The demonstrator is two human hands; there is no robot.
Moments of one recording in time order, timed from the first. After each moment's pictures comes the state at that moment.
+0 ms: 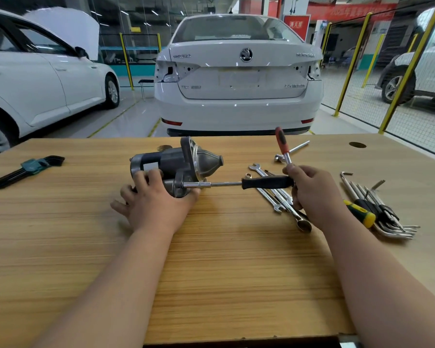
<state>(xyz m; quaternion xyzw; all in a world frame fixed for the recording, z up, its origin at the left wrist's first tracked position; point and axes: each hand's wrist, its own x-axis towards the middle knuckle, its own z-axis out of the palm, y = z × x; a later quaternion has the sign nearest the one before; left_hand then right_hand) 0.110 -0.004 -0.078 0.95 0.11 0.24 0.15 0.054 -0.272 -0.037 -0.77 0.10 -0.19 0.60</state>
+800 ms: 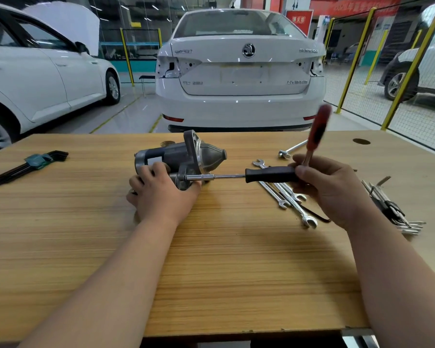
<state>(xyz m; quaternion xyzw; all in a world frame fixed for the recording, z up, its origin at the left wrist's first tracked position) 0.113 -0.005 -0.073 0.95 0.08 0.24 0.20 0.037 -0.288 -0.033 -0.71 -0.03 -0.16 0.68</state>
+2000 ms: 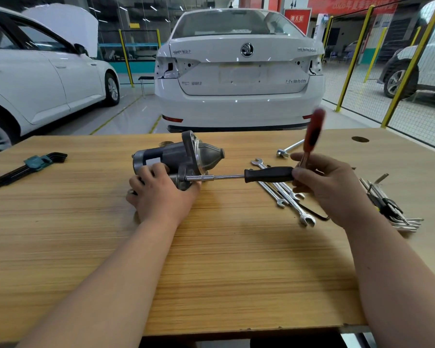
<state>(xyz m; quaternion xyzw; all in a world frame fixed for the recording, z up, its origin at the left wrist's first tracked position) 0.112 -0.008 -0.074 0.95 0.08 0.24 0.18 0.030 -0.282 -0.029 -0.77 -0.01 -0.21 0.61</state>
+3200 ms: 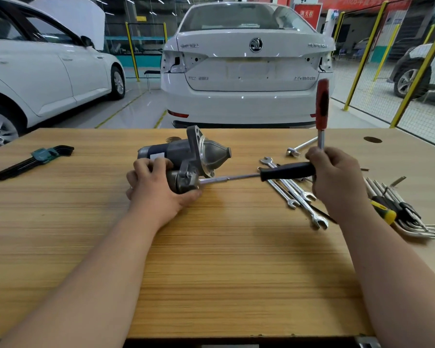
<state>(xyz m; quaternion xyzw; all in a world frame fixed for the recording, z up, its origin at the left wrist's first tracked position) 0.108 0.027 -0.063 0.94 0.00 0.18 0.27 0.052 -0.266 -0.028 -0.79 0.07 -0.29 0.54</state>
